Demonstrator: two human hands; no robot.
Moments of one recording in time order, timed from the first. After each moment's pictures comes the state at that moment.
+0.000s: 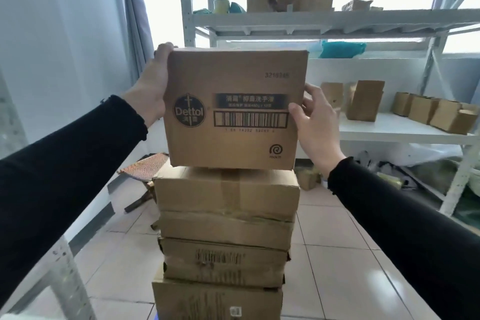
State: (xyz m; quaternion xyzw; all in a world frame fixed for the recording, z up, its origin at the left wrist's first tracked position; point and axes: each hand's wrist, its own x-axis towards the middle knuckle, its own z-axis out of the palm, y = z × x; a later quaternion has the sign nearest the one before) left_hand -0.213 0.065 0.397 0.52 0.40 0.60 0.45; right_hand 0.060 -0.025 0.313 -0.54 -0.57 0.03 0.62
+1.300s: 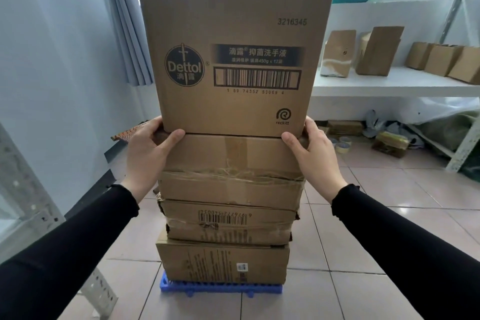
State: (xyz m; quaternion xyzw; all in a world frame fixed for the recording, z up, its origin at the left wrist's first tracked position) left_hand -0.250 0.060 0.158 0.67 0.45 0.56 0.16; right_hand 0.073 -0.002 0.146 -0.60 -0.60 0.09 0.52
